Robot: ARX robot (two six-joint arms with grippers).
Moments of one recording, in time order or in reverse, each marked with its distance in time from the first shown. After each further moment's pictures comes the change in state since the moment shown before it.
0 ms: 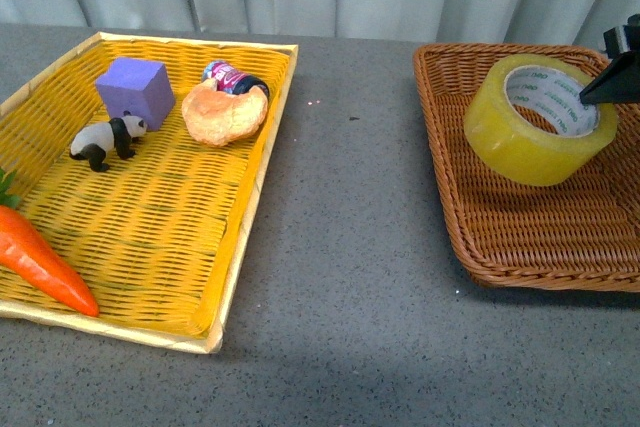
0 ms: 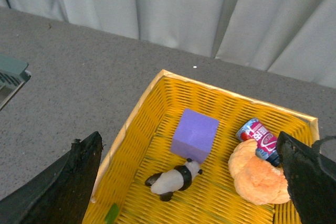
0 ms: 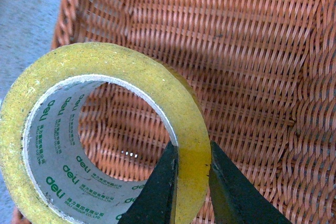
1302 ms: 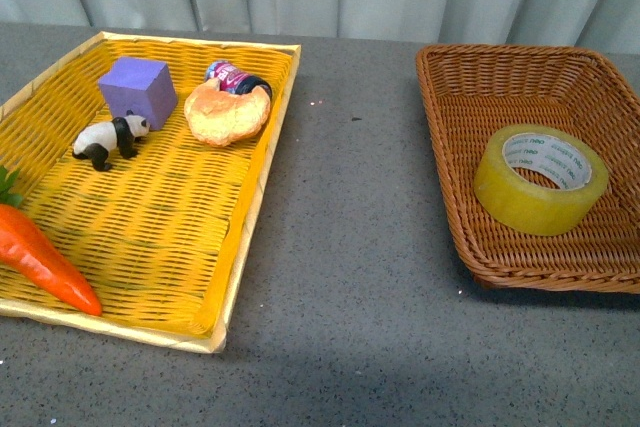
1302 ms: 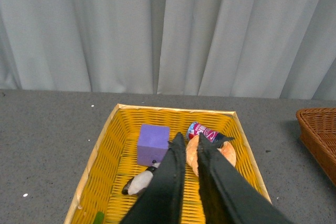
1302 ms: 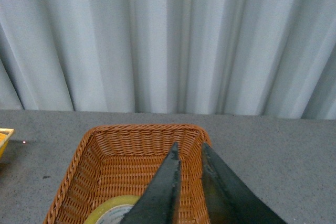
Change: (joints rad) left arm 0.082 -0.488 -0.562 0.413 0.362 0.149; right arm -0.008 -0.577 -0.856 1.272 0.241 0.124
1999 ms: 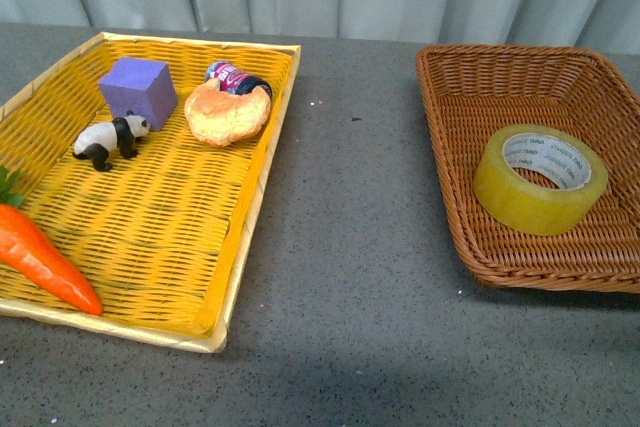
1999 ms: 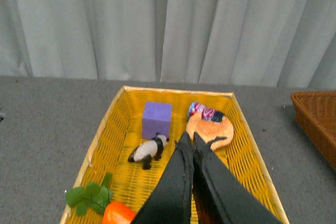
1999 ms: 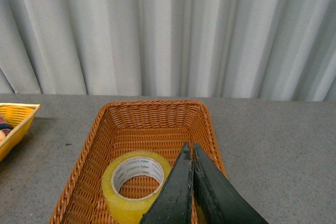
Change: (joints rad) left arm -0.001 -0.399 -0.220 -0.161 -0.002 0.003; right arm 0.040 -0.522 -0.288 -0.233 0.034 0.003
